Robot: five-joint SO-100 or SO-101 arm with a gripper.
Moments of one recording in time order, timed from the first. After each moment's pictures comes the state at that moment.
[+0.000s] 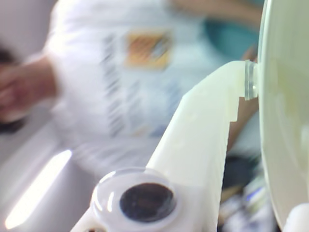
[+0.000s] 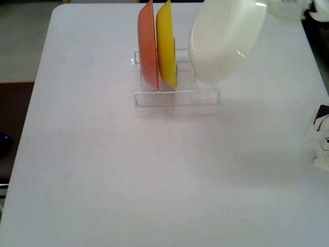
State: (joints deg) arm 18.3 133.1 69.5 52.7 -10.3
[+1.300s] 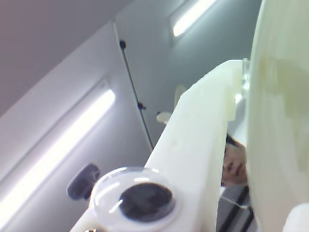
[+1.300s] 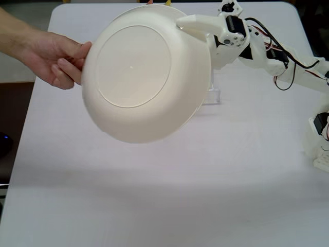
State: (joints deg) arm -9.6 98.9 64.6 -6.9 -7.0
